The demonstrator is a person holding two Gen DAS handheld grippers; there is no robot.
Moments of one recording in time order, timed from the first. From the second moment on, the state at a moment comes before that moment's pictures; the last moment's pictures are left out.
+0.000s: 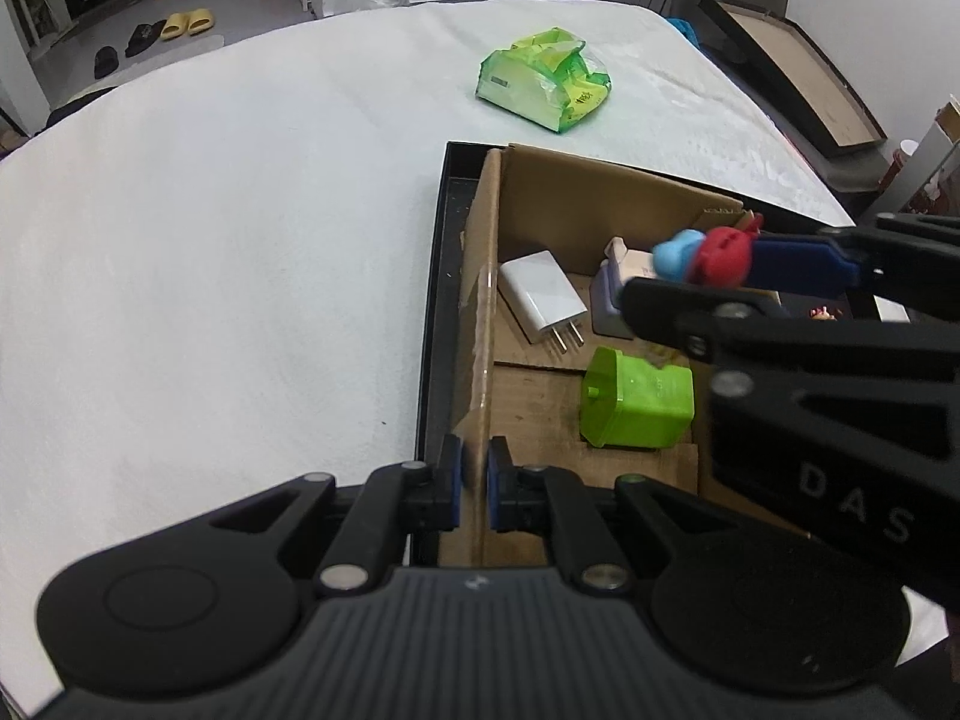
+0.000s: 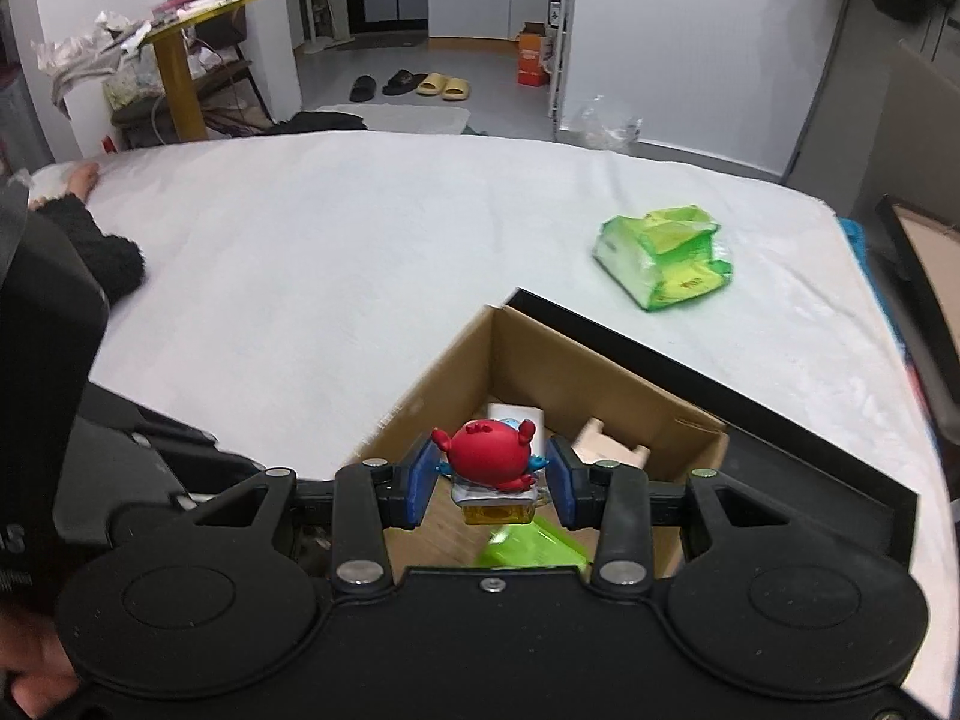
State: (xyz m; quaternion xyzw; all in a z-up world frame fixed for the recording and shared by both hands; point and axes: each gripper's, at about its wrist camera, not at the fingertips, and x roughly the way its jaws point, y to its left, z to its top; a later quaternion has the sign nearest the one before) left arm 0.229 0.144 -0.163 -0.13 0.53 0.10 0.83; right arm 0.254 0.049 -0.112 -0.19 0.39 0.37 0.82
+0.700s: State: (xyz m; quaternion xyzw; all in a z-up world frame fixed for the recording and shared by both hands) left arm 0.226 0.140 -0.157 -0.12 0.52 0.12 0.84; right arm 0.255 -0.013 -0.122 -0.12 0.42 0.34 0.84
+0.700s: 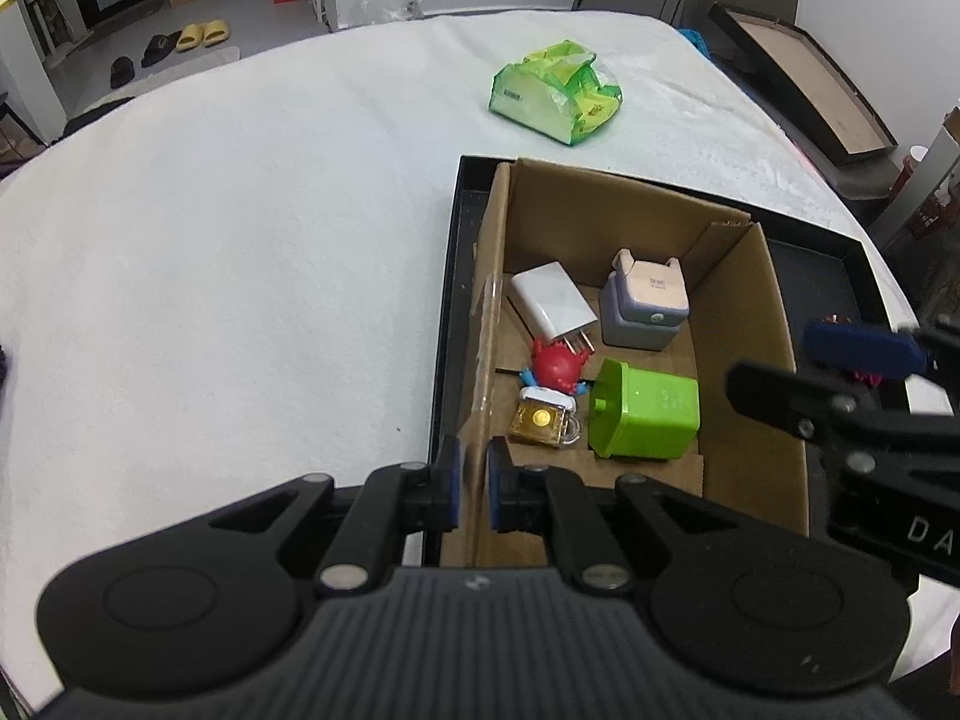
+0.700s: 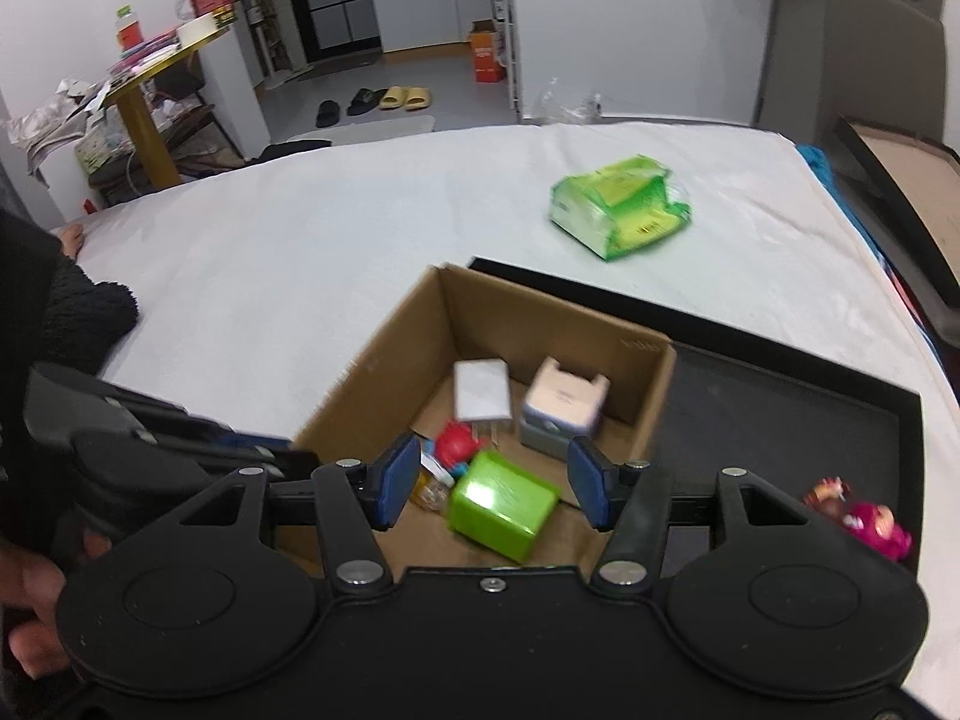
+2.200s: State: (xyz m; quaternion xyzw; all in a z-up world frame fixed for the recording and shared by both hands) left arm 0.247 0.084 -0.153 0.00 0.53 0.15 0.84; right arm 0.317 -0.136 -0.191 -0.02 0.41 0.20 0.89
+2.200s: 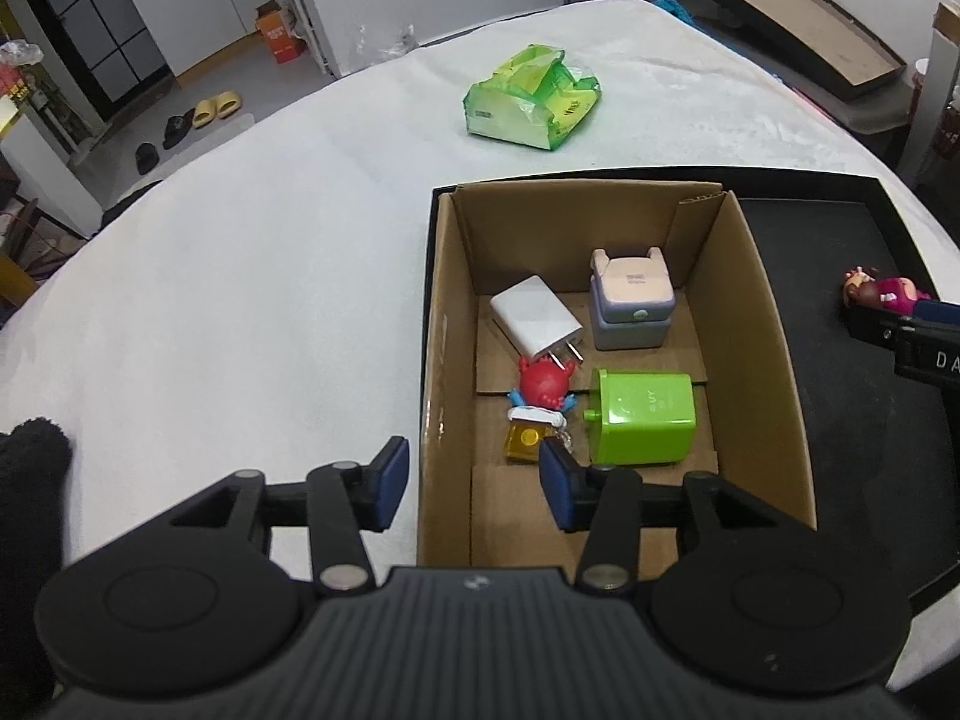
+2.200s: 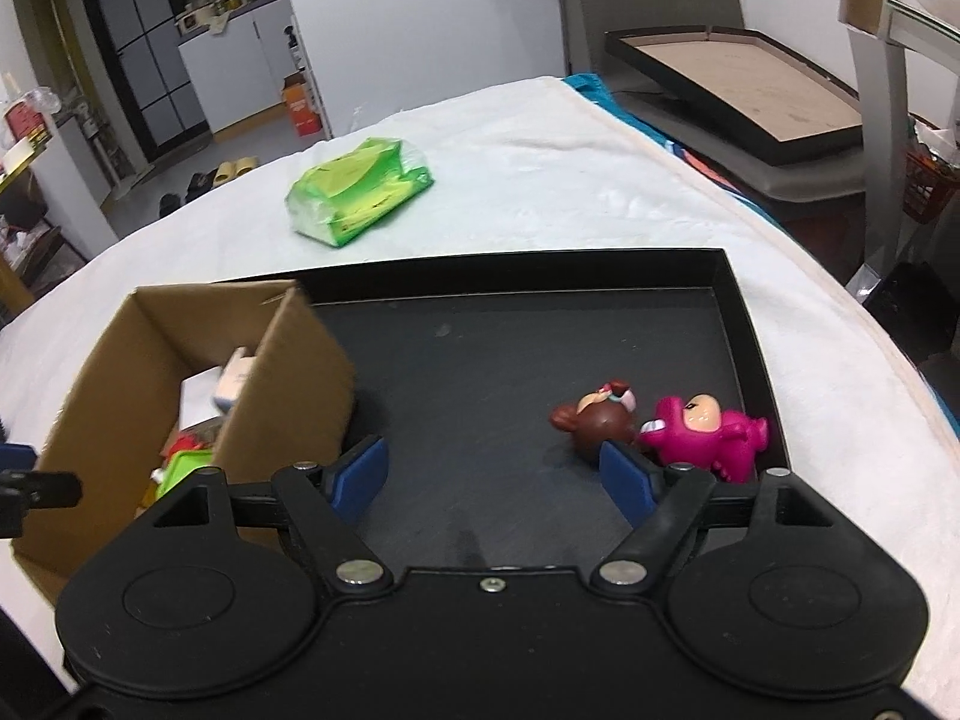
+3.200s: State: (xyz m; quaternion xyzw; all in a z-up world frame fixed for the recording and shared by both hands) left arm 0.264 0.071 -0.157 0.02 0.54 0.19 0.82; right arm 0.372 -0.132 -0.224 -0.08 0.43 0.17 0.88
